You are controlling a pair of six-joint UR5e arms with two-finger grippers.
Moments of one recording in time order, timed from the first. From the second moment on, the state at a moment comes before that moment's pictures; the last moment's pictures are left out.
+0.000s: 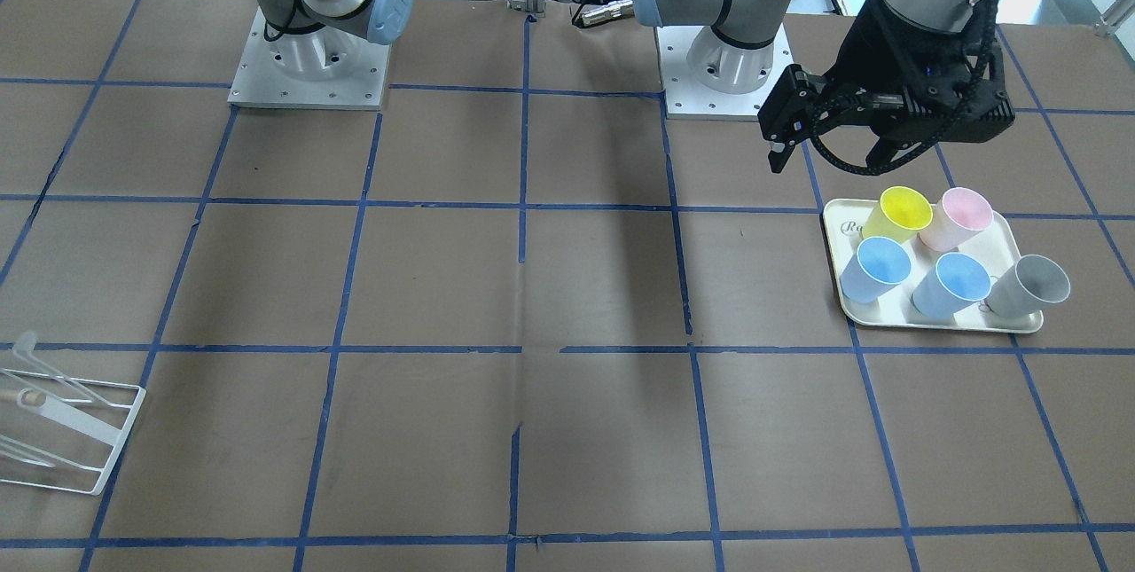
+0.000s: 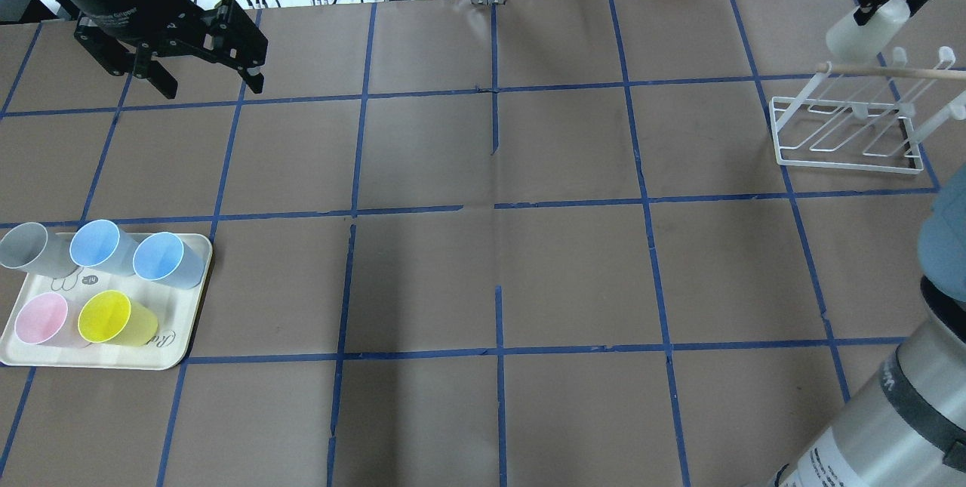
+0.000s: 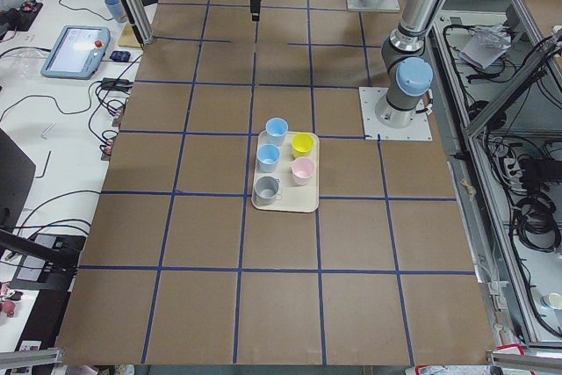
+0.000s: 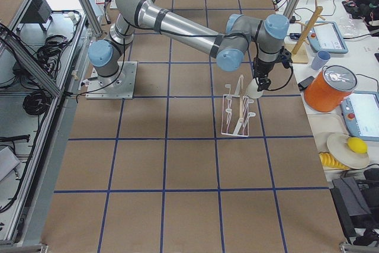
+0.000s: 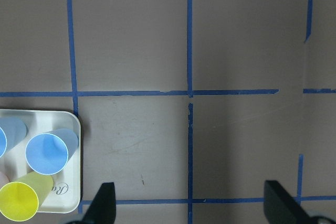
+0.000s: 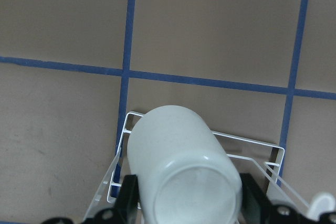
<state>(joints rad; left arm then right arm) -1.50 -1.60 -1.45 -1.63 1.55 0.07 1.14 -1.02 1.11 -1.76 -1.56 -0.55</state>
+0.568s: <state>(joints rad) -1.50 -1.60 -1.45 -1.63 1.55 0.07 1.17 -1.08 1.03 -1.61 -1.56 -0.55</state>
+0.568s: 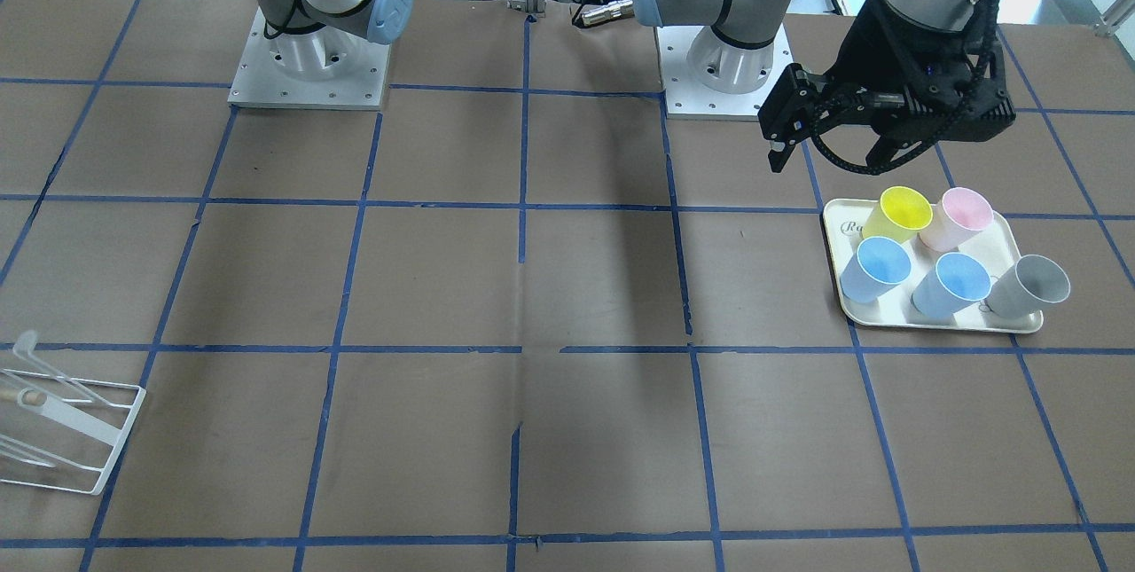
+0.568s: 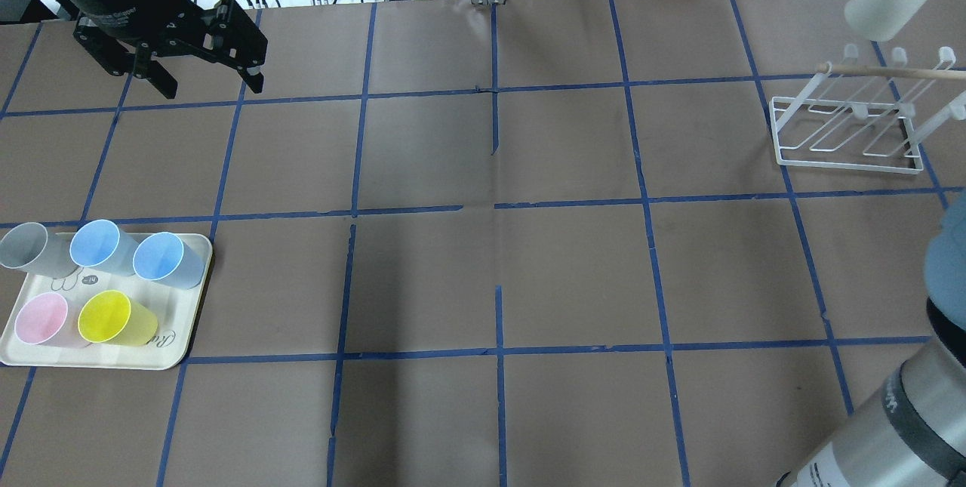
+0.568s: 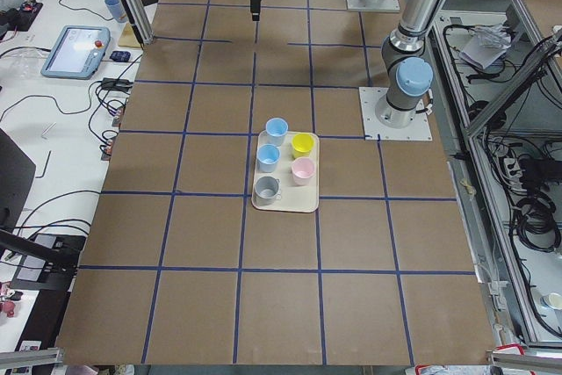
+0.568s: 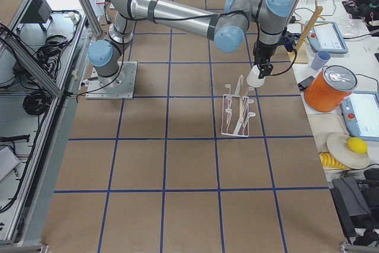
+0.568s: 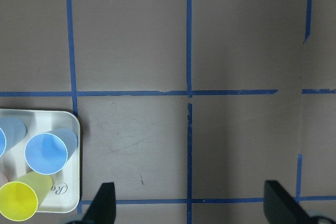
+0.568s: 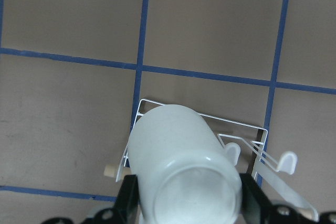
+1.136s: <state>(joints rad) -1.49 -1.60 -1.44 -1.63 1.55 0.07 1.39 -1.17 1.02 -1.44 -1.34 -0.48</state>
